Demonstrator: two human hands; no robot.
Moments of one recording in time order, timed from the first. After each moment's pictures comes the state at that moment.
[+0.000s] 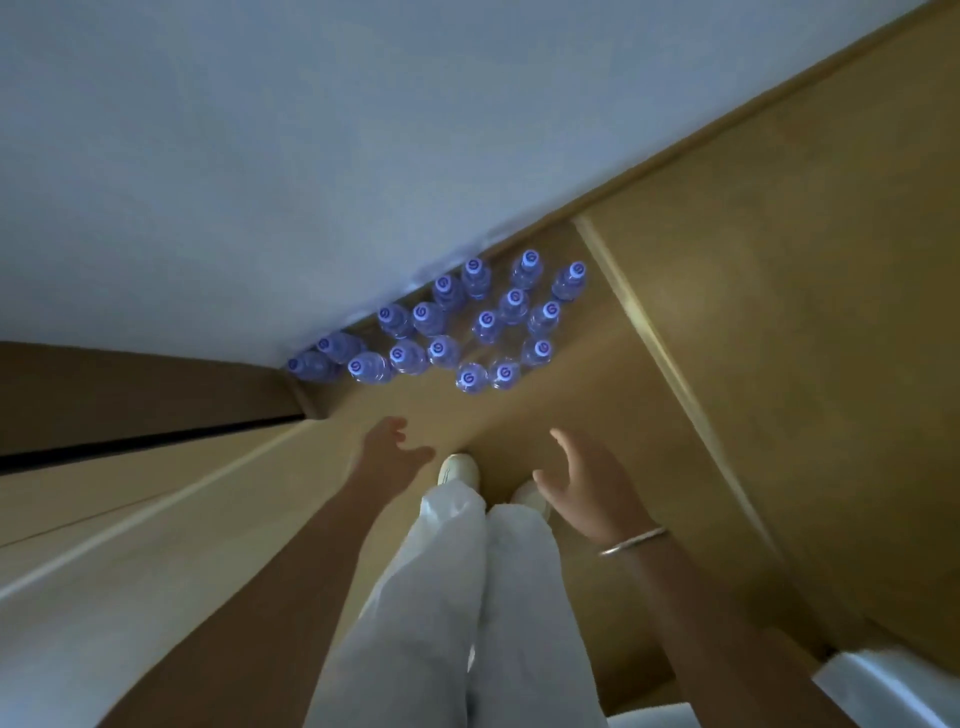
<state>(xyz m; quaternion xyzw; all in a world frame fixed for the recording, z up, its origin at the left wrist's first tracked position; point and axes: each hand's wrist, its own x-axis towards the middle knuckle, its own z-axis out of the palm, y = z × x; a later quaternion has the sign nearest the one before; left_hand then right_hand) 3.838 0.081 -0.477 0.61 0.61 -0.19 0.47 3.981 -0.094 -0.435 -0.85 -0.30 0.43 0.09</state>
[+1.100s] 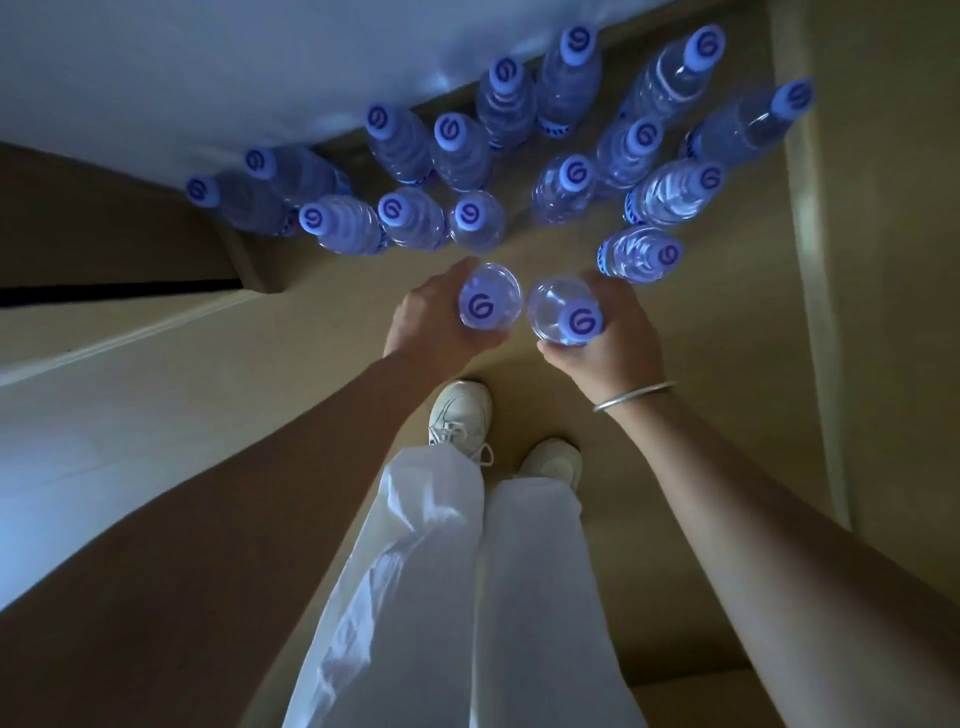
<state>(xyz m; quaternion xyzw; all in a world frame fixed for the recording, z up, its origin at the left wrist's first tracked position) 3.873 0.105 -0.738 0.72 0.52 -0.13 0.44 3.999 -0.018 -0.762 -0.86 -0.33 0.32 0.24</state>
